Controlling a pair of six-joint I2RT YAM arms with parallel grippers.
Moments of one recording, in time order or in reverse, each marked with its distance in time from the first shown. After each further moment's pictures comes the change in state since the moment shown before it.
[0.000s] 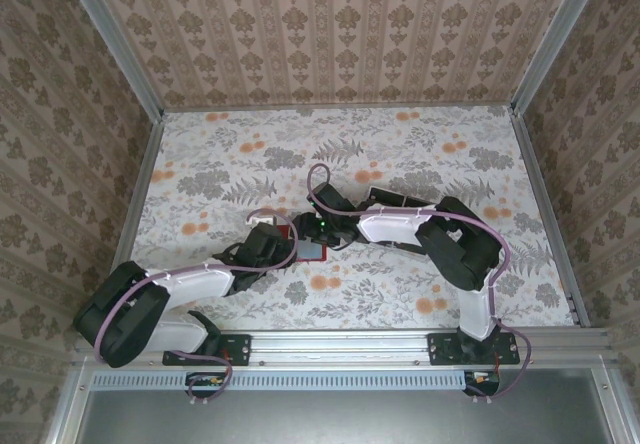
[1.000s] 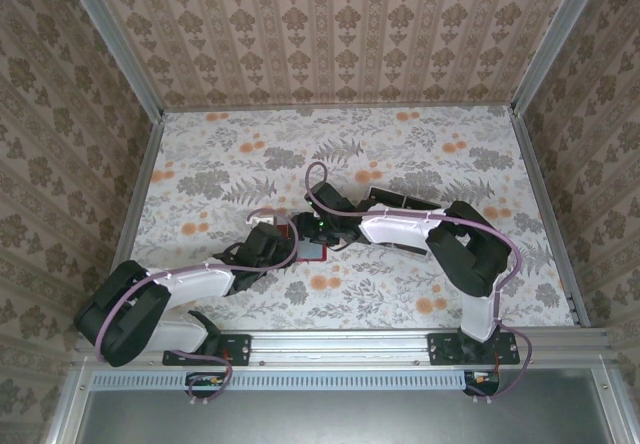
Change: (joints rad) left arm 0.000 0.002 0.002 0.006 -0.002 0.007; right arm 0.027 -0.063 0.013 -0.061 0.023 -0.026
